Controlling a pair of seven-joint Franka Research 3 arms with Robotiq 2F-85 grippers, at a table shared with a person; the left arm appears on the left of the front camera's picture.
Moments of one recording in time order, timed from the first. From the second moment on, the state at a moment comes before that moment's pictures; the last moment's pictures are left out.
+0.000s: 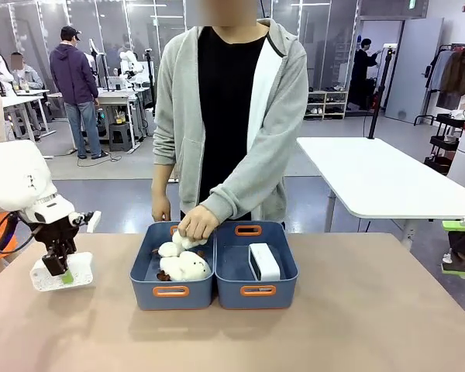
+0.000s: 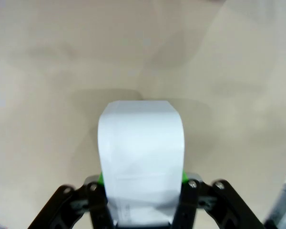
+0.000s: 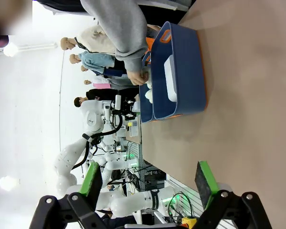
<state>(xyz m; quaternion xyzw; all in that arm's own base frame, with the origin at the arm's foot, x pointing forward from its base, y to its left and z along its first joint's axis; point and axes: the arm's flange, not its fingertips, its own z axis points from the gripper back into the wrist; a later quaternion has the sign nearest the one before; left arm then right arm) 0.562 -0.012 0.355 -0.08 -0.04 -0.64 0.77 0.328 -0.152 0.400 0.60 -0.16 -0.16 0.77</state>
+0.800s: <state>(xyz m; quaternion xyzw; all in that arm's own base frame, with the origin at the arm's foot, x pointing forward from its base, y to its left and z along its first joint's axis) 0.515 -0.109 0.478 -0.15 -0.18 -0.64 0.73 0.328 -0.152 0.400 0.60 -0.16 -0.16 0.77</state>
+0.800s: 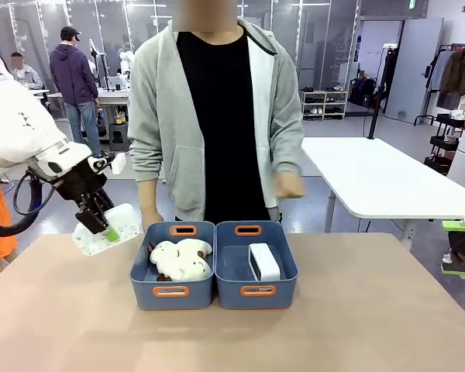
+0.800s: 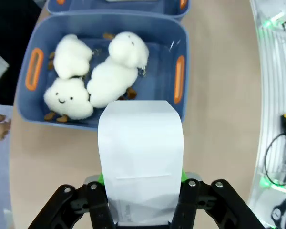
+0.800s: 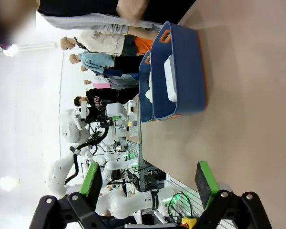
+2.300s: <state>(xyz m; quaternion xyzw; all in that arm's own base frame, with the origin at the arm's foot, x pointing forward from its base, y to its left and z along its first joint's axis) 0.475 -0.206 0.535 -0.11 -0.26 -0.70 0.65 0.328 -0.152 0.400 0.60 -0.16 -0.16 0.77</state>
